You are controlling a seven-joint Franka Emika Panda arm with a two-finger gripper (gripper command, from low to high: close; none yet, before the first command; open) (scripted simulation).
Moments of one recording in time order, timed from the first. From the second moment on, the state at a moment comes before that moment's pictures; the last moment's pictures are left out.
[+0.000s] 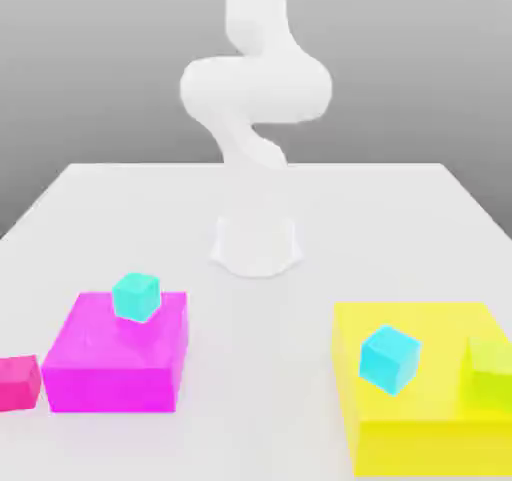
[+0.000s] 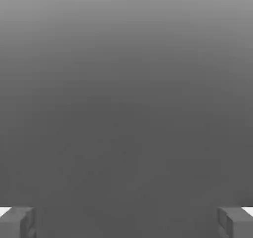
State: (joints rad) arm -0.05 -0.71 -0.01 -2.31 -0.01 2.33 0.86
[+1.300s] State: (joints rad) arm -0.55 0.45 -0.15 -2.40 0.21 2.84 1.31
